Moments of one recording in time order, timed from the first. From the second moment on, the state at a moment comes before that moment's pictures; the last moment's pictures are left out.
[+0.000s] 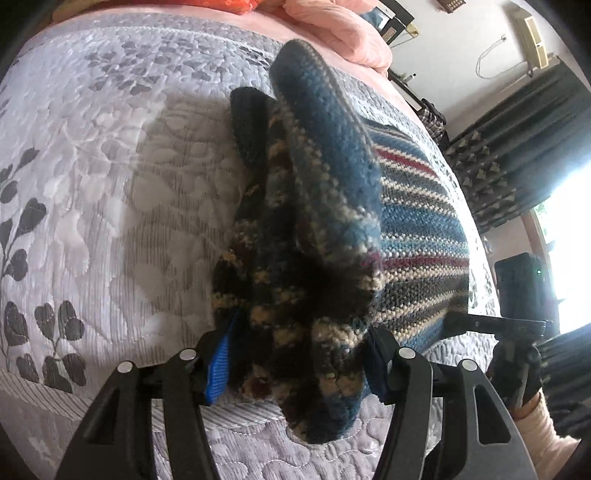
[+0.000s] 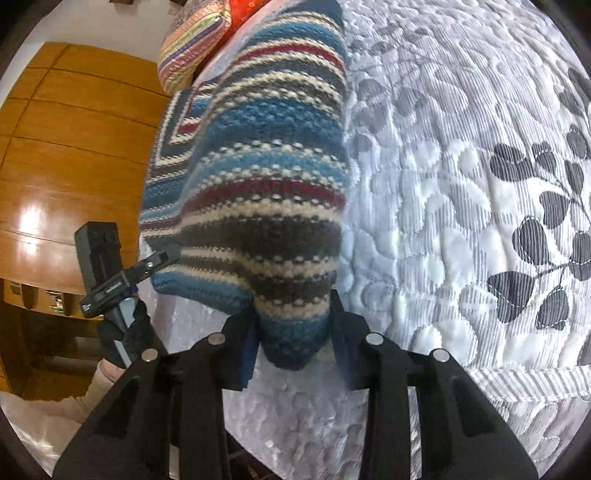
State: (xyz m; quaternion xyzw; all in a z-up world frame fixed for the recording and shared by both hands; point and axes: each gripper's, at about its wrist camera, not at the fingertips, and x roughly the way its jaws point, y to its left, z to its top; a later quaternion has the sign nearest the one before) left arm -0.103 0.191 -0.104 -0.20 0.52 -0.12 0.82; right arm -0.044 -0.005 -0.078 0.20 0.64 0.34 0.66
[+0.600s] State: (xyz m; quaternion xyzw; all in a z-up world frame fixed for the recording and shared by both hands) left arm -0.141 0.147 -0.066 -0.14 0.52 0.01 0.84; right arm -0.094 0.000 -0.018 0.04 0.59 0.20 0.78
